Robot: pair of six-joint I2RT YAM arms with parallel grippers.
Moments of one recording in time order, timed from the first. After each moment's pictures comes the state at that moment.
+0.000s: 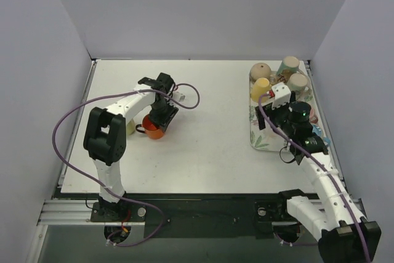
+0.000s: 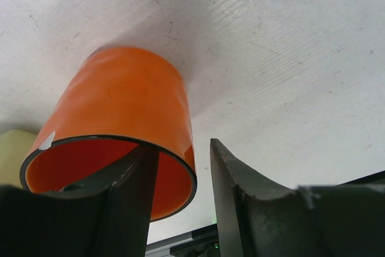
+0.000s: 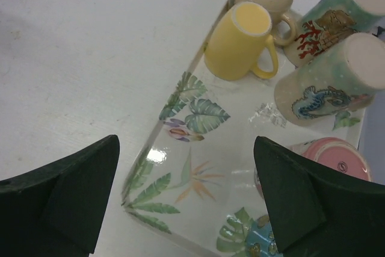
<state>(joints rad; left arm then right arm) -0.43 1.93 1.53 -1.04 0.05 0.15 0.23 0.84 0.66 -0.18 -0.06 -0.27</state>
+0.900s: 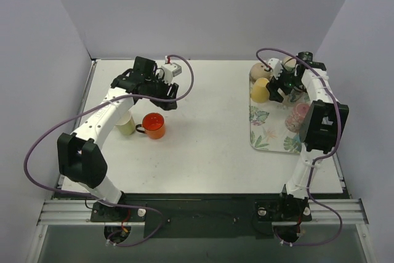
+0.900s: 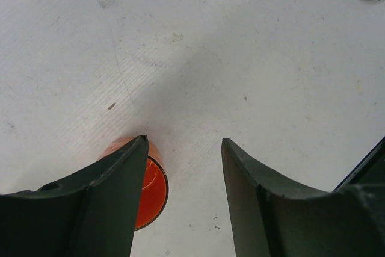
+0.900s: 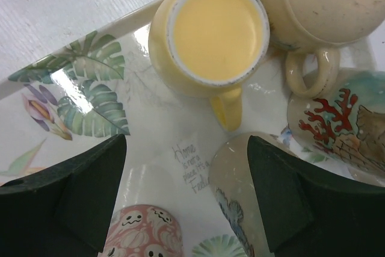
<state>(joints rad) -0.36 1.61 1.49 -0.74 0.39 0.19 -0.17 2.02 1.73 -0.83 -0.55 -1.09</state>
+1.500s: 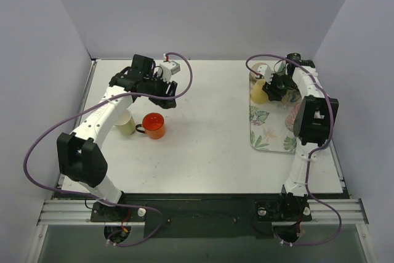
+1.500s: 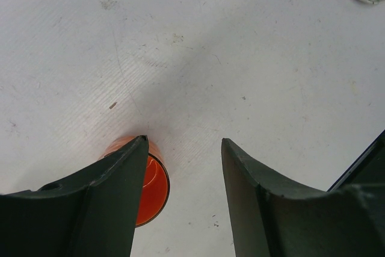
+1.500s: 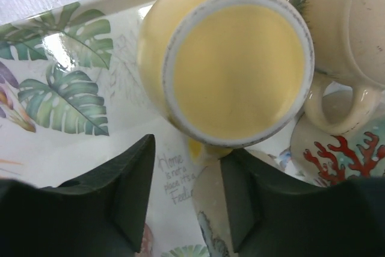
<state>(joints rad) -0.34 1.63 1.52 -0.77 0.42 0.18 -0.10 2.19 1.87 -0.94 -0.40 -1.29</state>
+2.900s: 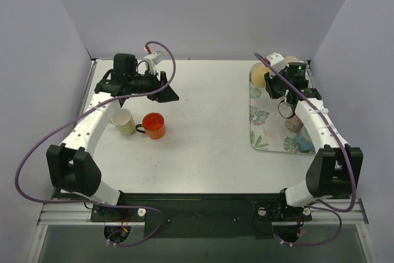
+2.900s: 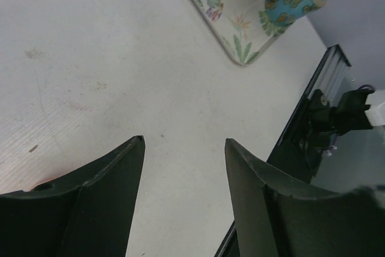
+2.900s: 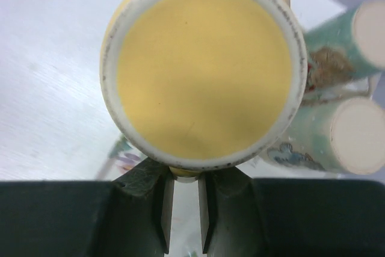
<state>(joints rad) -0.25 1.54 1.41 -0.56 0.76 -0.08 -0.01 1.53 1.19 -0.33 -0.22 -0.46</state>
